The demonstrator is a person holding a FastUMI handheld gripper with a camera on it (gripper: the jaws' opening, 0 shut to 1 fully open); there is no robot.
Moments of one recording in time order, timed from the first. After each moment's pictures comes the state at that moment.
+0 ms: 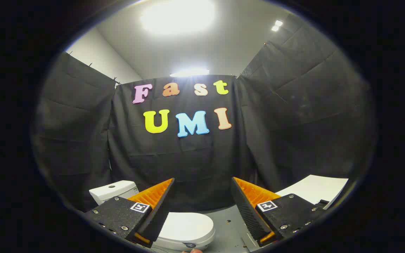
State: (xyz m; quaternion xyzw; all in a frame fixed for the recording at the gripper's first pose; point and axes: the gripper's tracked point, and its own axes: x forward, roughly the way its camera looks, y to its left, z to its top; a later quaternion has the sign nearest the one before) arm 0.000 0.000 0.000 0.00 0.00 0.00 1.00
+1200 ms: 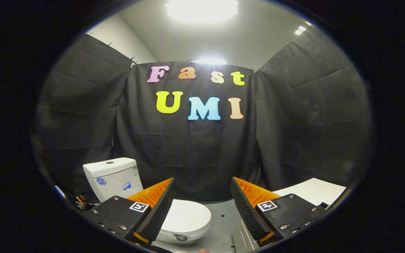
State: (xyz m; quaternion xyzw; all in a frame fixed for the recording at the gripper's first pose) arm 0.011 0.040 -0.072 -0.06 0.05 0.05 1.00
